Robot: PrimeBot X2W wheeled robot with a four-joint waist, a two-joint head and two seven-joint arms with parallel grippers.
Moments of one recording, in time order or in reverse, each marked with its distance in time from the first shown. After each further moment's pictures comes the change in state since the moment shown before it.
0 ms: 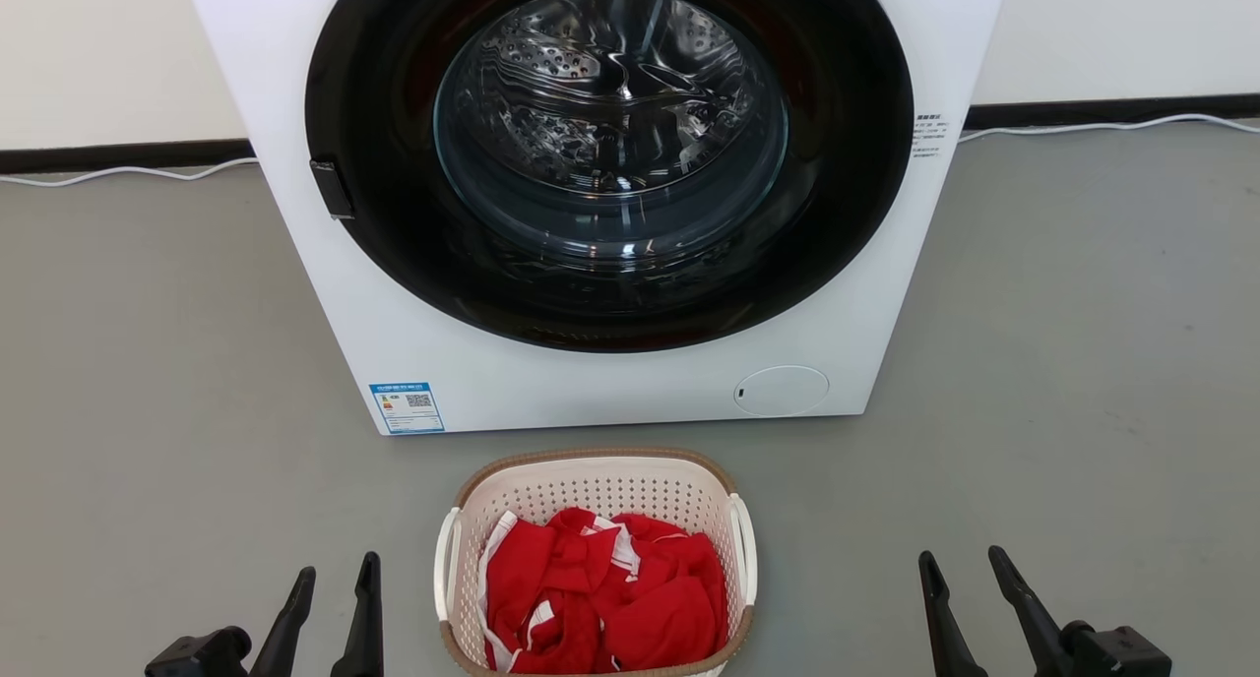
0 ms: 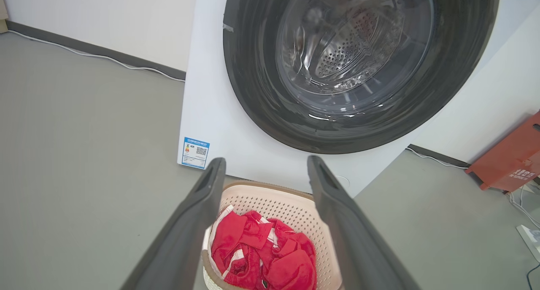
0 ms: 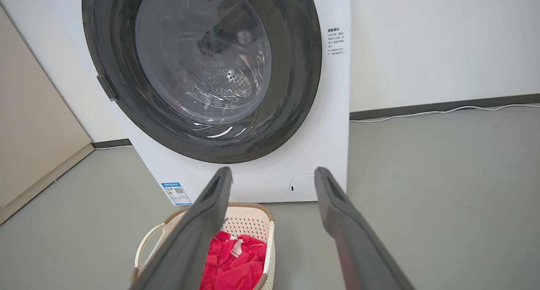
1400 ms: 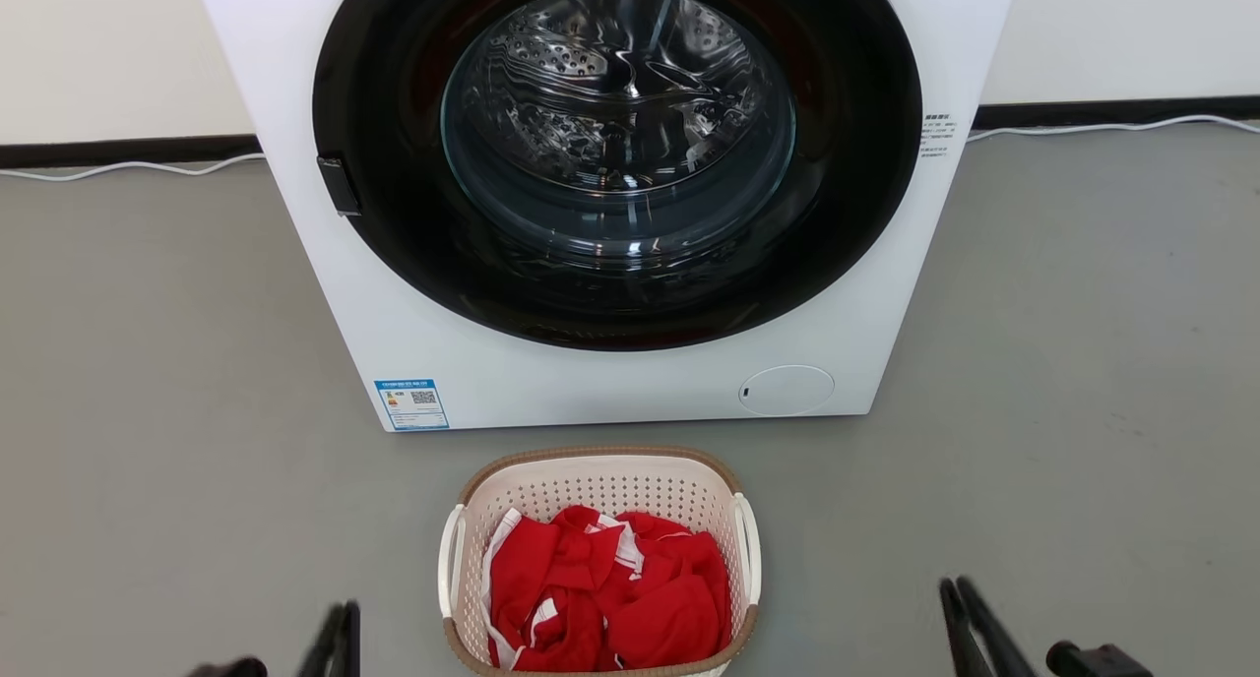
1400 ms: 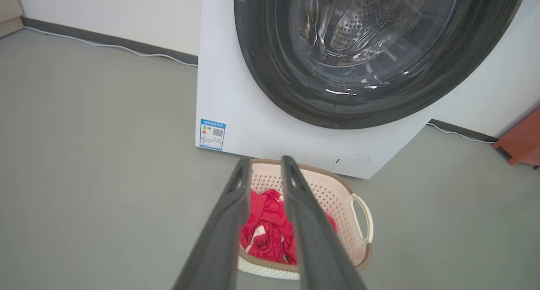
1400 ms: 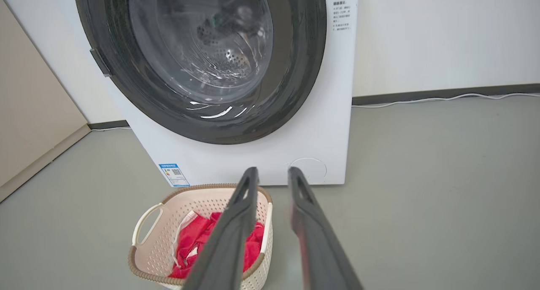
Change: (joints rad) left arm 0.011 -0.001 0.016 0.058 0.086 0.000 0.000; right arm 0.005 0.001 0.002 0.049 -0.026 0.000 0.002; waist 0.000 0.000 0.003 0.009
